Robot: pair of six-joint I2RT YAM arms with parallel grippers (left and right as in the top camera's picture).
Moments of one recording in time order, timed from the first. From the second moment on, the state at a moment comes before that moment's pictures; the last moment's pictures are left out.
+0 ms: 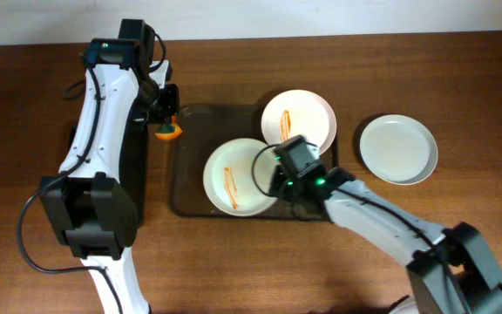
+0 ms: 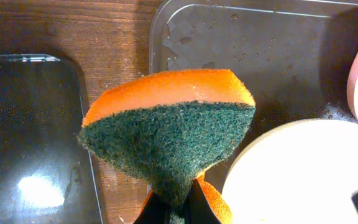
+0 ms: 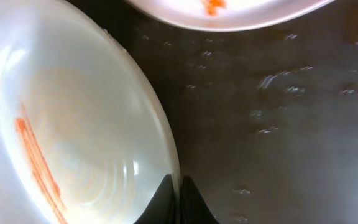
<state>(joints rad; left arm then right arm) -0.08 2.12 2.07 -1.37 0.12 -0.09 0.60 1.65 0.93 -0.35 0.04 0.89</state>
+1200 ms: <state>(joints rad) -0.16 2.12 1.94 -1.29 0.12 -0.09 0.56 1.96 1.21 -0.44 -0.17 0.69</state>
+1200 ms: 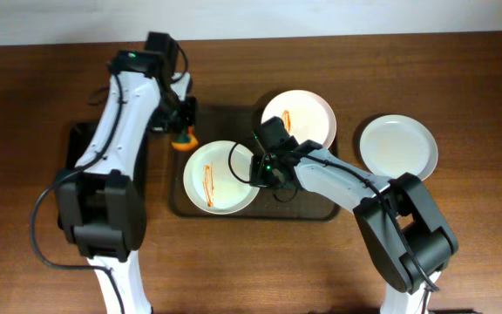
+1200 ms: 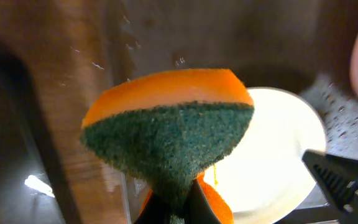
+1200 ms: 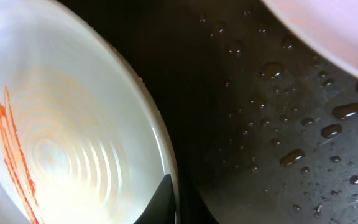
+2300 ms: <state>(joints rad) -0.23 2.12 1.57 -1.04 0.12 -0.09 0.55 1.97 1.22 -0.46 -0.19 0.65</state>
